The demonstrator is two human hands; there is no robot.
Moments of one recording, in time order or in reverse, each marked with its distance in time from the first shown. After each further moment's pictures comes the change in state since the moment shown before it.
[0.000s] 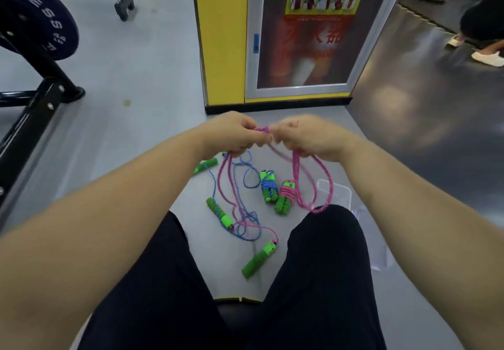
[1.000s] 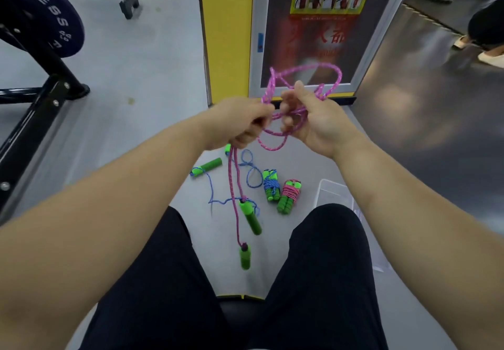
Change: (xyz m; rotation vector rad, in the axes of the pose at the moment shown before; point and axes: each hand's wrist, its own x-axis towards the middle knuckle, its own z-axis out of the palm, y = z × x) left_hand -0.005 0.020 -0.008 -0.199 -0.044 -0.042; right_hand 0.011 -0.008 0.005 0.785 0.150 -0.082
